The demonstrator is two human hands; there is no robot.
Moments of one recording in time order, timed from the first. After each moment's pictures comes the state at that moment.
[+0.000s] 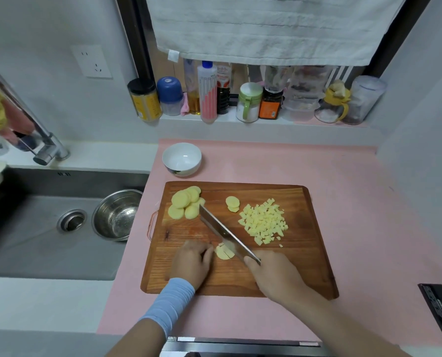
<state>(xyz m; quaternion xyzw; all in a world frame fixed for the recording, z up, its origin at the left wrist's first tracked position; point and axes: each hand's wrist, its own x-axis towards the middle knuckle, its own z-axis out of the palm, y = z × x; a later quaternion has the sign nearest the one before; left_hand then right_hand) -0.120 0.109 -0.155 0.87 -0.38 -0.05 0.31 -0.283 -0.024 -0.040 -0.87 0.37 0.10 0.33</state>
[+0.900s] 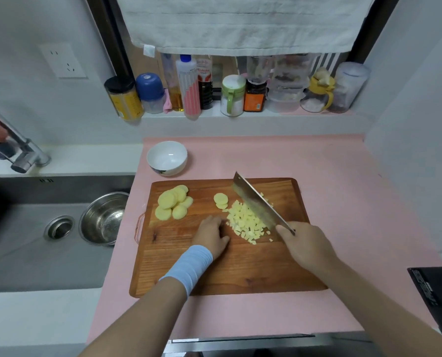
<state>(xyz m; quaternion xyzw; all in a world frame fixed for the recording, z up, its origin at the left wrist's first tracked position) -0.116 0.020 -0.133 0.86 -0.37 -0.24 0.25 -0.317 -0.111 -0.040 -0.84 0.46 0.01 0.28</state>
